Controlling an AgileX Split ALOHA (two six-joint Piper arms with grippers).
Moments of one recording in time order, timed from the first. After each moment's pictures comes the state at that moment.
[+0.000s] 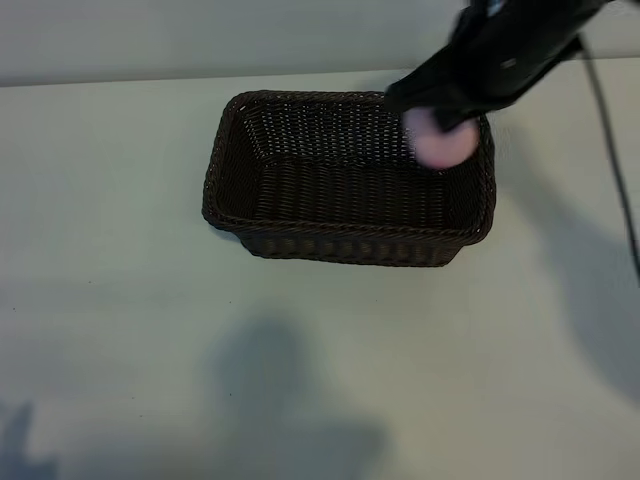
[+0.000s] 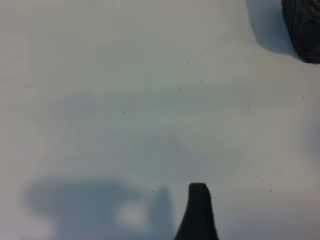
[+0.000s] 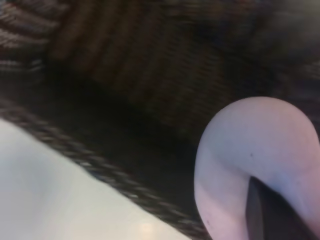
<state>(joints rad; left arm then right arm) -0.07 -0.01 -0.50 0.00 1.09 0.00 0.44 1.78 -1.57 0.08 1.01 0.04</state>
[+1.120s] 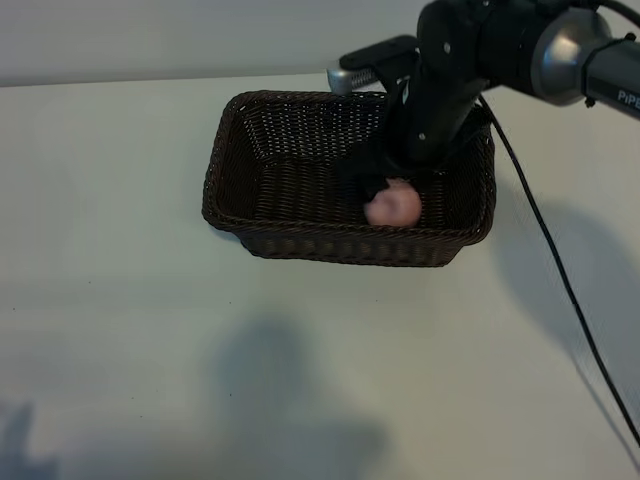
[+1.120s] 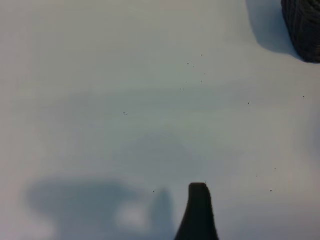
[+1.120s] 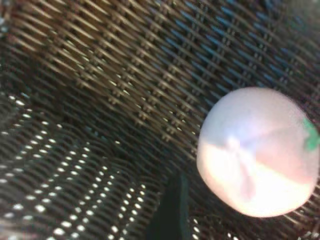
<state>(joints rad) -0.07 -0.01 -0.50 0.00 1.09 0.00 0.47 2.07 -1.64 0.10 0.93 0.04</state>
